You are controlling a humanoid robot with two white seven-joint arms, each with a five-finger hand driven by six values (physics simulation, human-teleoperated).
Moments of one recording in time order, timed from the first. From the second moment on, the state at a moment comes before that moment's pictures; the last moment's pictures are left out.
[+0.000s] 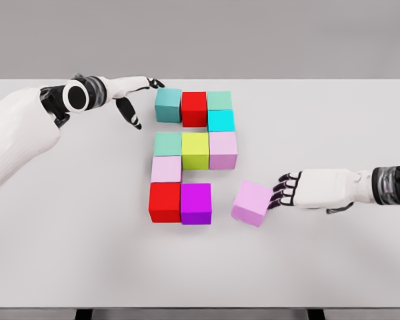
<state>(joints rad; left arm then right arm) -1.06 0.43 -1.08 -0.99 -0.07 0.14 -0.45 -0.55 -1.01 0.77 -1.76 0.49 -0.61 0.61</state>
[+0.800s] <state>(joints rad) -1.04 0.51 -1.12 -0.99 -0.06 0.02 -0.46 -0.60 -0.99 0.77 -1.76 0.47 -0.61 0.61</state>
